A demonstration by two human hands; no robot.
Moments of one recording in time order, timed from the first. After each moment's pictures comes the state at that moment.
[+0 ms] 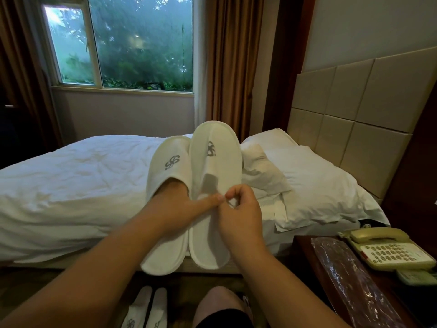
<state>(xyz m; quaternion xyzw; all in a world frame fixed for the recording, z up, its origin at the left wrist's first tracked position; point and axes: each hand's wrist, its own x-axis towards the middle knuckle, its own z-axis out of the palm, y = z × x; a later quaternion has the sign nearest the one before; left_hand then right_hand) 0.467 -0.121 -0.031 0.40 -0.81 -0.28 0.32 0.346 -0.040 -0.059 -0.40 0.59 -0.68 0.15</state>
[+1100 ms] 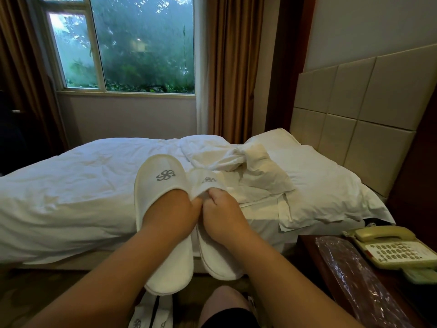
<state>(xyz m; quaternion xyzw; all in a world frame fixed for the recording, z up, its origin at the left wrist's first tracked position) 0.464 -0.110 -0.039 0.54 -0.79 -0.07 0.26 0.364 -0.056 -0.043 -0.56 0.67 -0.47 0.15</state>
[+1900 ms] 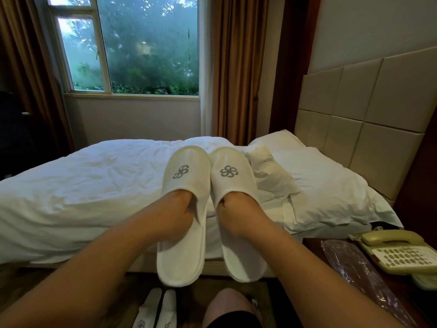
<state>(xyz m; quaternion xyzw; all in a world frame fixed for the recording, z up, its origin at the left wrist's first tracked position) 0.492 -0.110 -0.012 0.44 -0.88 -0.14 0.12 0.338 -0.071 -0.024 -0.56 0.82 -0.08 0.10</state>
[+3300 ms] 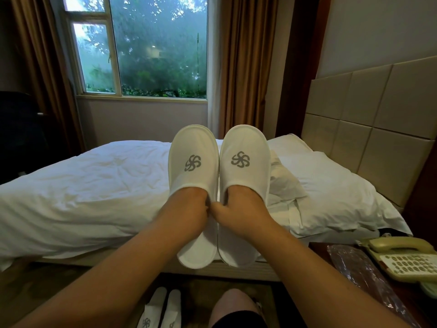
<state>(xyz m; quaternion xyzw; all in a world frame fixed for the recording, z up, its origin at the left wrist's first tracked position) 0.486 -0.096 -0.017 0.45 -0.85 0.00 0.26 0.353 -0.057 -0.030 -0.64 0.67 -0.39 0.00</state>
